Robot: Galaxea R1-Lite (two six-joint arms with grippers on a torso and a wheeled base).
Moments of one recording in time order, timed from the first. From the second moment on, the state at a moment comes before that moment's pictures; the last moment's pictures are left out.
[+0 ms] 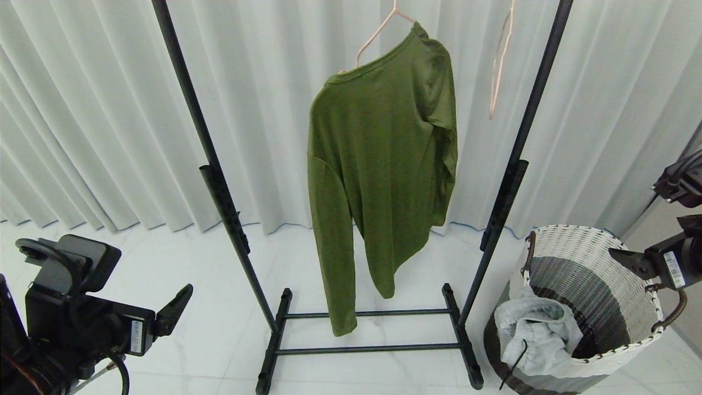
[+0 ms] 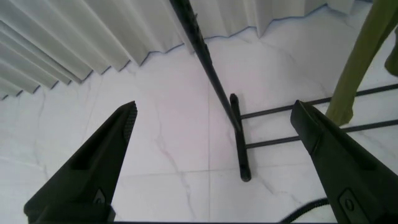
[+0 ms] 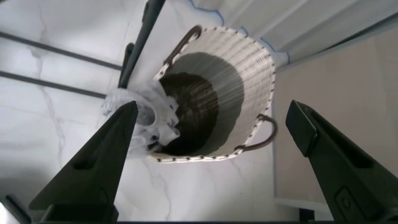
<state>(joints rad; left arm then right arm) -0.18 1.22 -0.21 -0.74 0.23 0.31 0.23 1.23 -0.80 0.01 -0.27 -0.33</state>
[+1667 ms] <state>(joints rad) -0.20 1.20 -0.22 -0.74 0.18 0.31 0.21 1.30 -0.62 -0.08 -0.26 -0.36</state>
